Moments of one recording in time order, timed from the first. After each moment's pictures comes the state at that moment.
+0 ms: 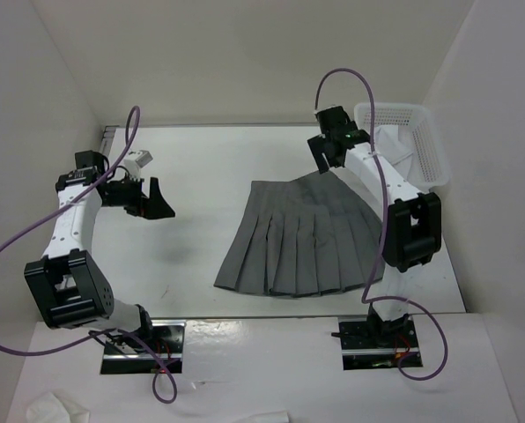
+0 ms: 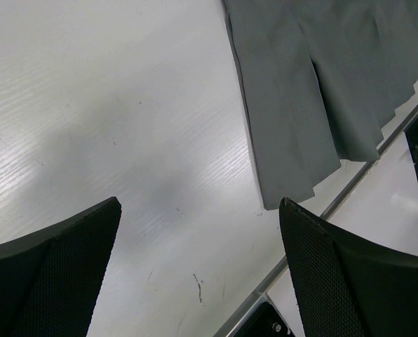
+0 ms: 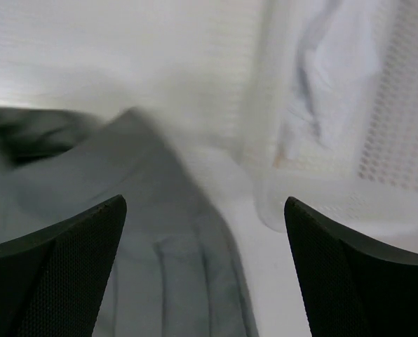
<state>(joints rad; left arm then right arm) 0.29 1.43 1.20 -0.97 0.87 0.48 0.30 1.85 1.62 -0.65 0.51 -0.15</state>
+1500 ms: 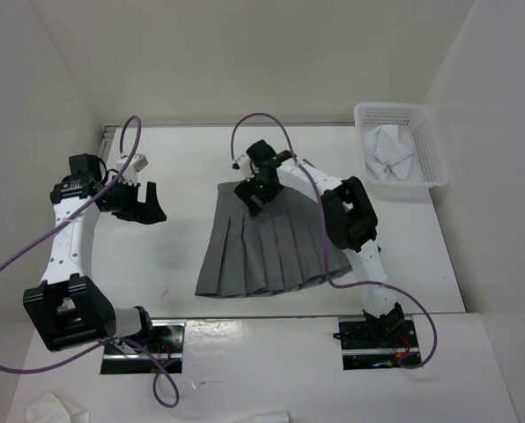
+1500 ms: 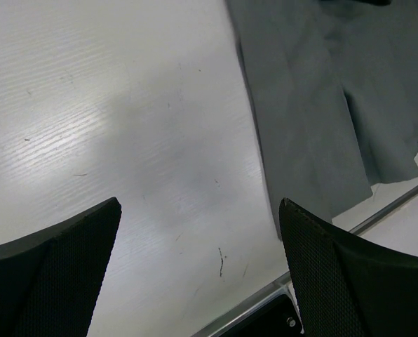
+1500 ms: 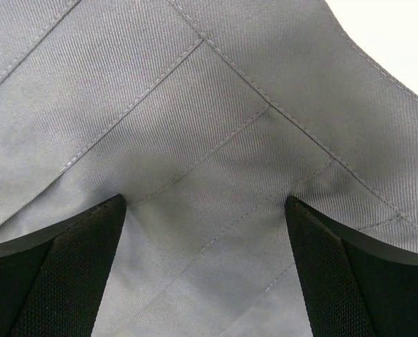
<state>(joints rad) 0.29 1.30 1.16 -0.95 0.63 0.40 0.58 2.28 1.84 -0.71 -0.11 -0.24</state>
